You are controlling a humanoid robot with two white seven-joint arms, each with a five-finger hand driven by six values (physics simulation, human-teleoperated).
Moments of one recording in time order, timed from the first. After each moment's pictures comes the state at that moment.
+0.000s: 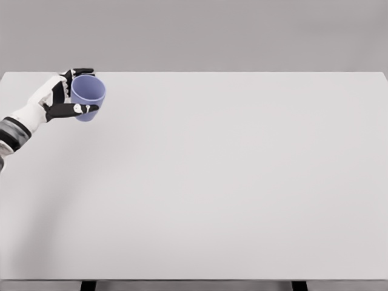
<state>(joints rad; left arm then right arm) -0.44 0.59 -0.32 -1.23 0.46 -0.07 -0.35 0.06 0.00 0.00 0.04 0.05 0.01 0.09</state>
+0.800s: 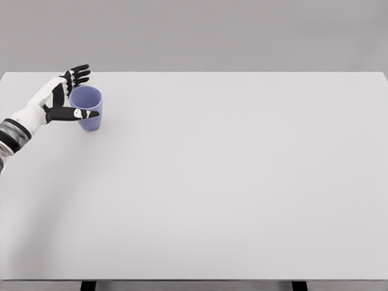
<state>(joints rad) -0.43 0.59 -0.32 -1.23 0.45 -0.07 -0.35 0.06 0.00 0.00 0.04 0.05 0.01 0.09</state>
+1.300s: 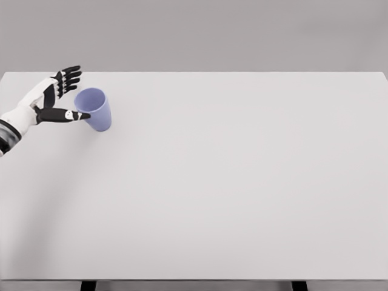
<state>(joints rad) -0.42 0.64 -0.32 -1.23 0.43 -0.07 -0.35 0.06 0.00 0.00 0.04 0.05 0.01 0.09</state>
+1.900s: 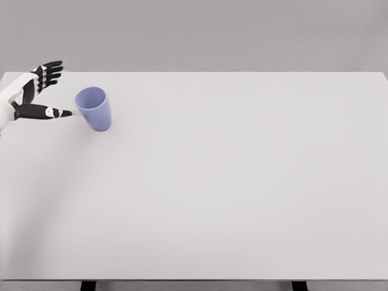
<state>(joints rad) -0.42 0.74 -0.32 -1.26 0.43 -0.08 -0.35 0.06 0.00 0.00 0.04 0.05 0.01 0.09</state>
